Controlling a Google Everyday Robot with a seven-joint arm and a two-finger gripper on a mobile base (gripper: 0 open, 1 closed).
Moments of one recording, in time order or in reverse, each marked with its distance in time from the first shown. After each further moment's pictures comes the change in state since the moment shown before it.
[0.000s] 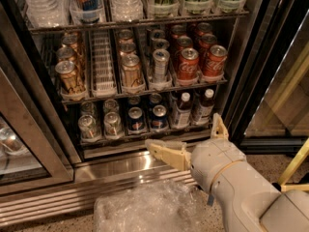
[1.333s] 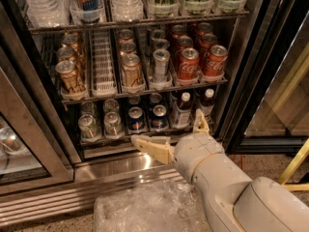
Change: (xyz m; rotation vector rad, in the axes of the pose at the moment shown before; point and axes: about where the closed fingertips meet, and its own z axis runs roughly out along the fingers) arm 0.002 0.018 0.036 -0.044 -0.042 0.016
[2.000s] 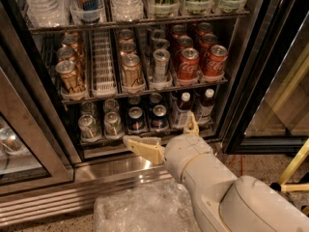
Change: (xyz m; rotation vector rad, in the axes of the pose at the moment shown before) arm 0.008 0.016 0.015 -0.017 0.005 0.020
